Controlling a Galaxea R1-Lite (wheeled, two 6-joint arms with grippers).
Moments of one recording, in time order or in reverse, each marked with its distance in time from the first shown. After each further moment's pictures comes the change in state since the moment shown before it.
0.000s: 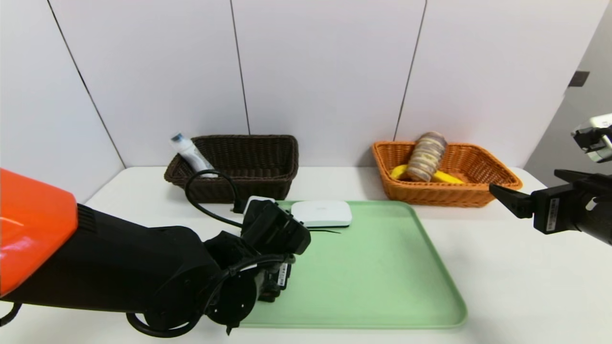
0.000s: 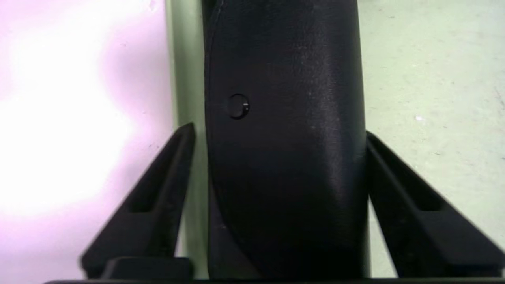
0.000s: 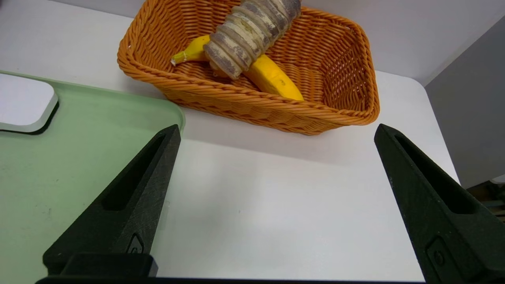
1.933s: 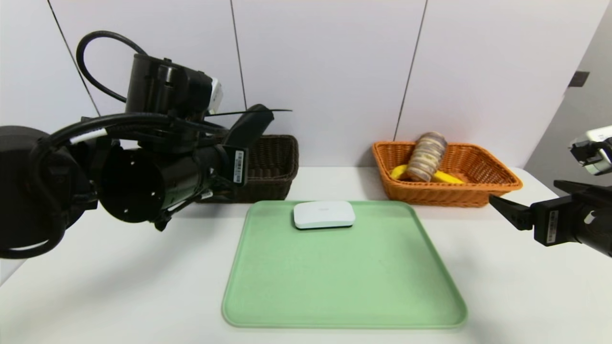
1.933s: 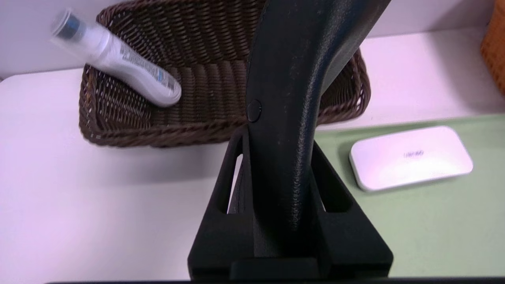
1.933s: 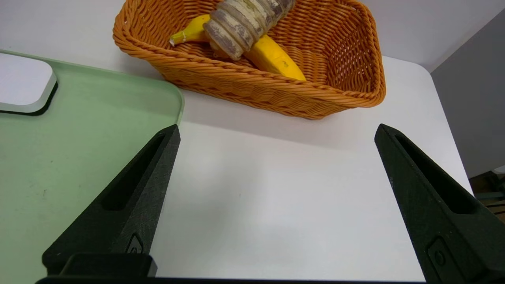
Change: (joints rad) left arm 0.180 -0.259 -0.248 0.009 -0.026 0.318; right arm 0.001 -0.010 0.045 0.000 0.000 0.000
